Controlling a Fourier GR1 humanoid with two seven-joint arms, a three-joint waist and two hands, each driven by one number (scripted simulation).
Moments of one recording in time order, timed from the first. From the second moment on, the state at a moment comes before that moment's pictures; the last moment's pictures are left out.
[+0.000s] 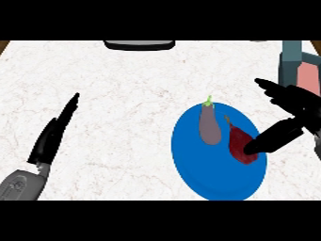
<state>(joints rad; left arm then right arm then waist) -0.18 0.44 -0.29 -1.30 0.04 0.20 -0.05 -0.44 -0.62 0.27 -1.71 -0.18 0.14 1.07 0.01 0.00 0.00</state>
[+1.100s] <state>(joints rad) -0.16 0.37 -0.15 -1.30 -0.07 0.09 -0.05 -0.47 -0.36 0.29 -1.48 0.14 0.22 0.97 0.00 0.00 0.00</state>
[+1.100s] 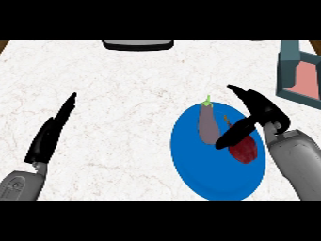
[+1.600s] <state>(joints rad) -0.15 0.31 -0.11 -1.30 -0.13 0.07 -0.04 -0.49 -0.28 0.23 -1.39 0.23 0.27 0.94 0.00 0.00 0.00</state>
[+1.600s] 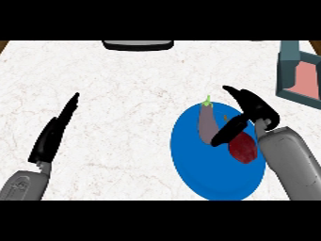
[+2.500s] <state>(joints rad) -0.14 0.26 -0.03 -1.30 -0.21 0.00 -0.06 -0.48 -0.11 0.17 -1.23 0.37 0.28 0.80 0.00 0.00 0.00</state>
